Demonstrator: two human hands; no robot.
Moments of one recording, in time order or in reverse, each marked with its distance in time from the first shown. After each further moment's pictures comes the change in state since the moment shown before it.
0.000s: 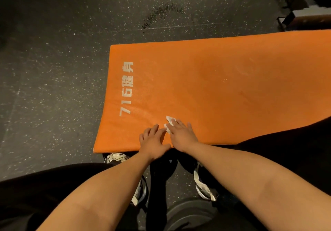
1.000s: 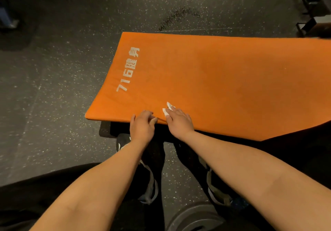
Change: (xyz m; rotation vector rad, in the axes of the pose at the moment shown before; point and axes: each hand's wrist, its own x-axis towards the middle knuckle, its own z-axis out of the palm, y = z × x) left_hand 0.011 -0.056 -0.061 -0.262 0.544 -0.040; right_hand 0.039 -0.063 -0.023 0.256 0.187 -0.018
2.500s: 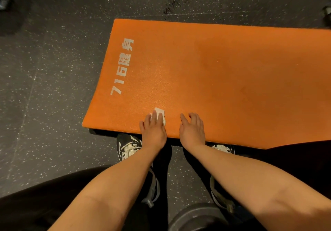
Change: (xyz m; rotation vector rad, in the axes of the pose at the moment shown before) left_hand -0.001 -0.016 0.059 0.414 -0.203 -0.052; right_hand -0.001 0.044 0.044 -0.192 0.129 0.126
